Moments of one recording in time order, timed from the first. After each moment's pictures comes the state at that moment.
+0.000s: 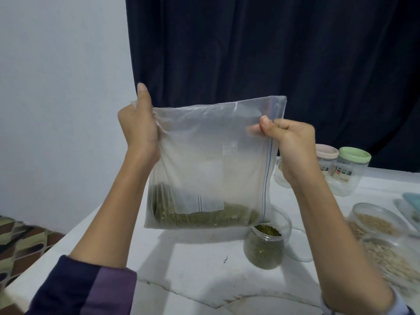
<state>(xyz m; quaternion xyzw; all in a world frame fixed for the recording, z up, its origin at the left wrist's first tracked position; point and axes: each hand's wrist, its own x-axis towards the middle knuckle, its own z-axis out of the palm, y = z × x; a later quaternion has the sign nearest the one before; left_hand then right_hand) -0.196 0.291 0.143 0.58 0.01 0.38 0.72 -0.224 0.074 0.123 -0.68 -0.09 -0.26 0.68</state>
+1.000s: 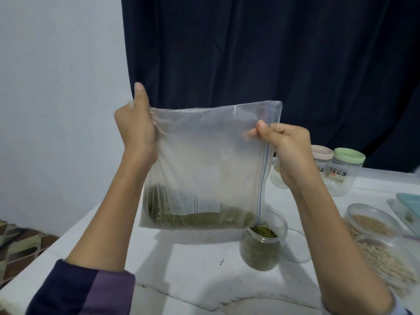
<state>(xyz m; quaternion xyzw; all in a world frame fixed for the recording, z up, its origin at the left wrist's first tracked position) -0.193 0.287 0.145 0.58 0.01 0.39 0.71 -0.224 0.068 0.121 -0.69 -0.10 -0.24 0.68</state>
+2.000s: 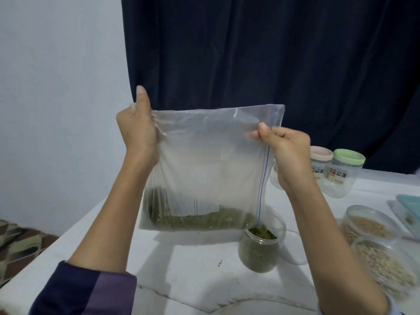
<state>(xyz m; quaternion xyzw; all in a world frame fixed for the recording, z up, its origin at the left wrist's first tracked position) -0.194 0.279 0.145 0.59 0.01 0.39 0.71 -0.220 0.068 0.115 -0.68 -0.08 -0.27 0.68</state>
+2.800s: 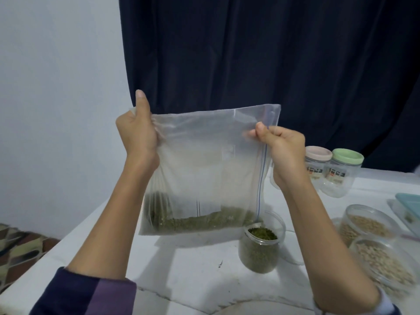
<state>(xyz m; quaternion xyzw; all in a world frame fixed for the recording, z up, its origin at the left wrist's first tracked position) -0.200 0.274 0.145 0.59 0.02 0.39 0.71 -0.212 0.070 0.116 -0.66 -0.07 -0.27 0.70</state>
